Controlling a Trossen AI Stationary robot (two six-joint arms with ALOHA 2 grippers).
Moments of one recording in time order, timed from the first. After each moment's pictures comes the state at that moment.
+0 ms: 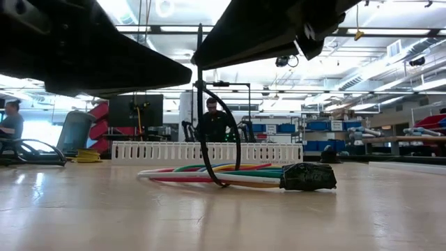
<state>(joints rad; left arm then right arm) -0.74 2.00 0.75 1.02 -0.97 -0.09 0.66 2.08 1.36 0.04 0.94 0.47</state>
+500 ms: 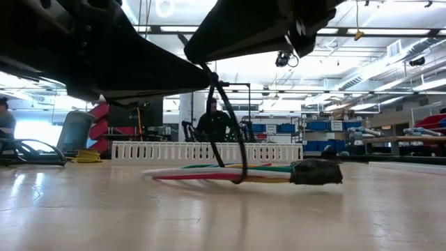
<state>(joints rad) -0.68 2.00 0.75 1.03 -0.80 -0.16 0.65 2.08 1.36 0.09 0.92 0.42</state>
